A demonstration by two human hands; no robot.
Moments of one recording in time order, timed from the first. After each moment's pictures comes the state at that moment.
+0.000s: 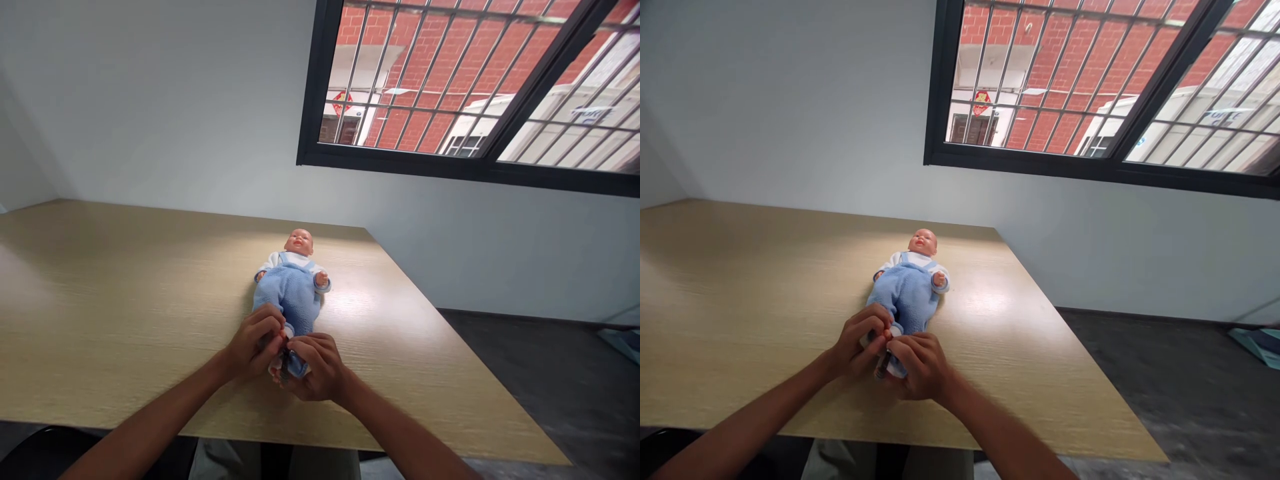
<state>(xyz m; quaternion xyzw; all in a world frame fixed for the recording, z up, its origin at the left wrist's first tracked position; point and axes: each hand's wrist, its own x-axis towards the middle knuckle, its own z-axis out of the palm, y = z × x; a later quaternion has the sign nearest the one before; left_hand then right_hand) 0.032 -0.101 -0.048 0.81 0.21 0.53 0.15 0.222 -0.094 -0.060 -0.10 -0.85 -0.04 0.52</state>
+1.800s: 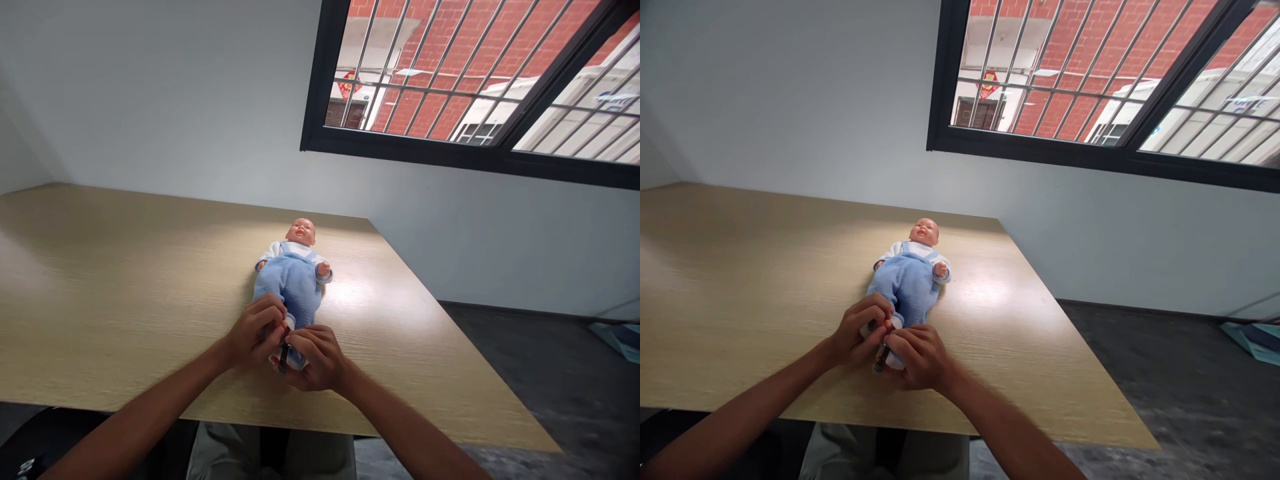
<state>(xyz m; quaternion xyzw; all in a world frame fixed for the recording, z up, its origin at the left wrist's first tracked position) 0.033 -0.101 -0.046 0.81 0.22 0.52 0.15 0.222 -0.097 -0.054 -0.09 -0.86 -0.06 0.50</state>
